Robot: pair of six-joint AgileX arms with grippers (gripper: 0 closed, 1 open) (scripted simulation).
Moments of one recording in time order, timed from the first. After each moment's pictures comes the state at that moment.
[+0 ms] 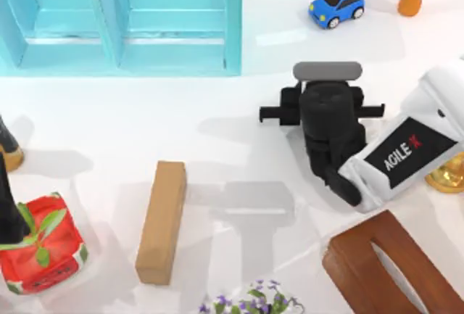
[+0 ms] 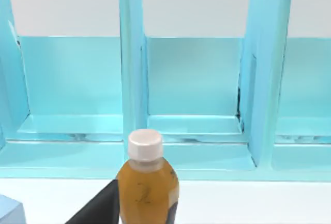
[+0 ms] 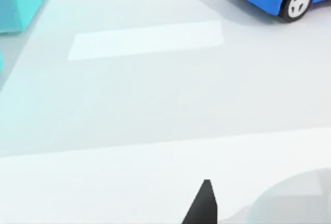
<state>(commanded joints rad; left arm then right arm) 0.00 0.00 0.00 0.00 0.00 0.00 0.54 2.37 1.08 0.93 0.56 0.18</state>
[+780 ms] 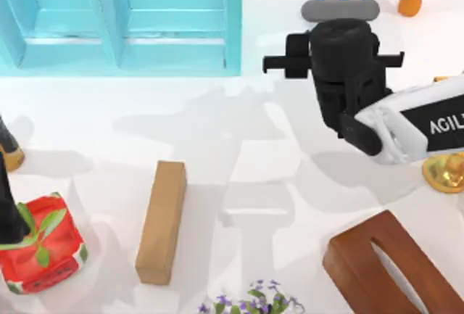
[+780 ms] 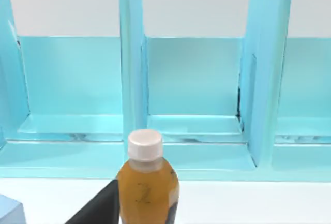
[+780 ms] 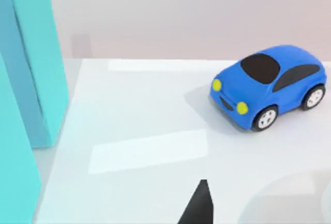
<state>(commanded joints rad) 0.00 0.00 0.00 0.00 0.00 0.00 0.54 2.06 1.10 0.60 0.55 0.18</state>
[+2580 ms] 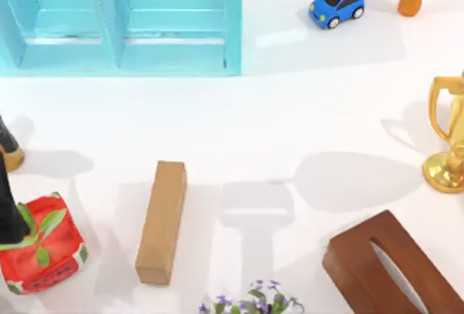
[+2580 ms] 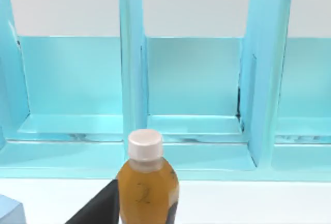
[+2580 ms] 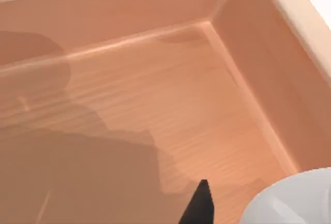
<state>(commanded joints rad) 0.00 0.00 0.00 0.00 0.00 0.00 -0.74 2.04 1.43 -0.98 -0.91 -1.96</state>
